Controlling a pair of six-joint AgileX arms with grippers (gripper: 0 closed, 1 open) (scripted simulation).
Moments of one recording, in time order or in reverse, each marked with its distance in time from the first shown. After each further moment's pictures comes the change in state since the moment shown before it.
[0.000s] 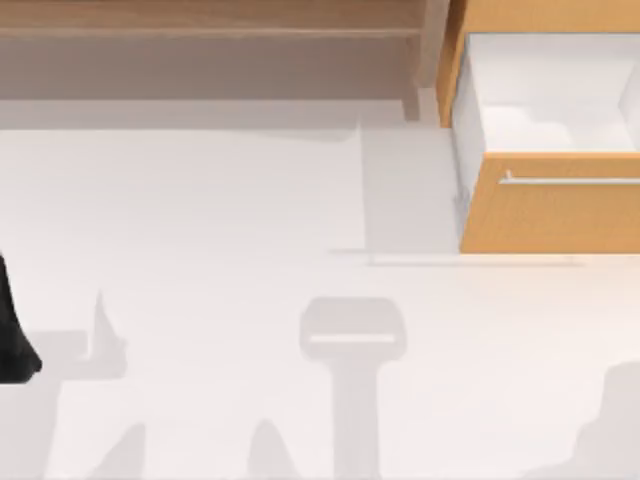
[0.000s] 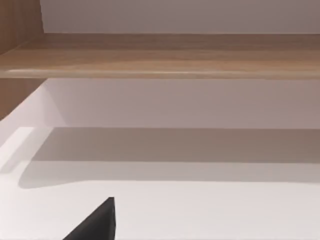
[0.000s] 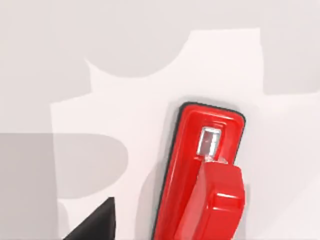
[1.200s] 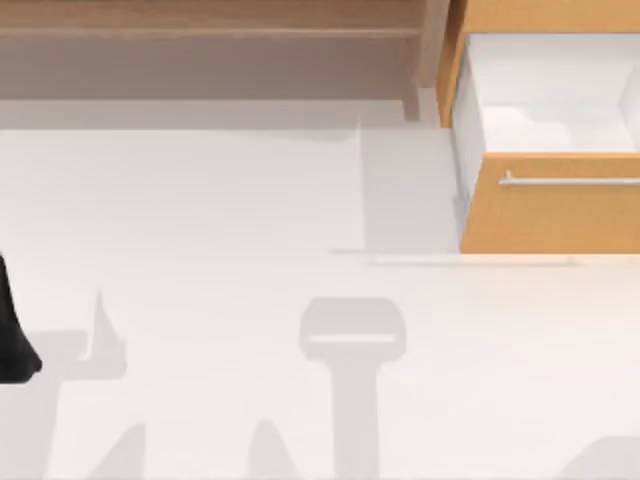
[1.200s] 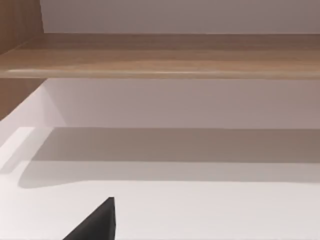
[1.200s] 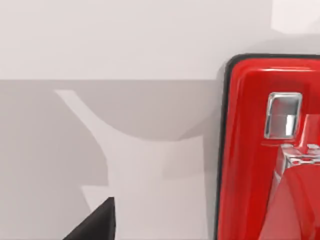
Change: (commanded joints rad) left arm 0.000 0.000 0.000 0.000 0.000 0.000; right arm -0.005 0.149 -0.089 0.079 -0.067 0.206
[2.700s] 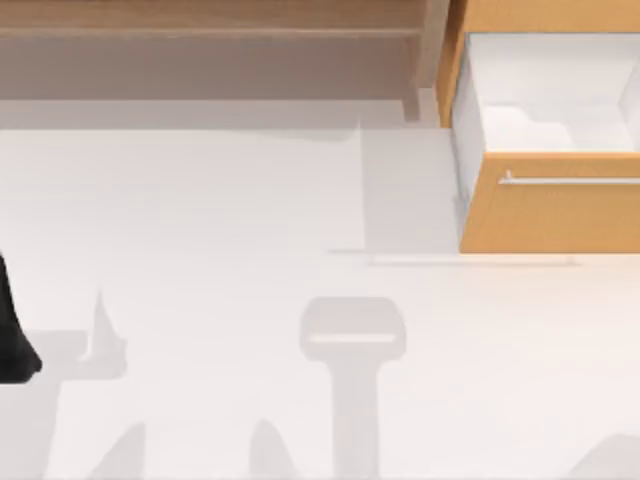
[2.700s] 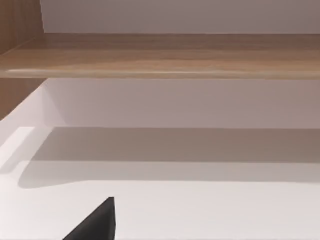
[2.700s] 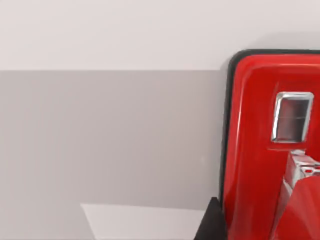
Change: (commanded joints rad) left arm 0.000 0.000 0.000 0.000 0.000 0.000; right arm 0.000 0.015 -0.016 0.025 0.000 0.000
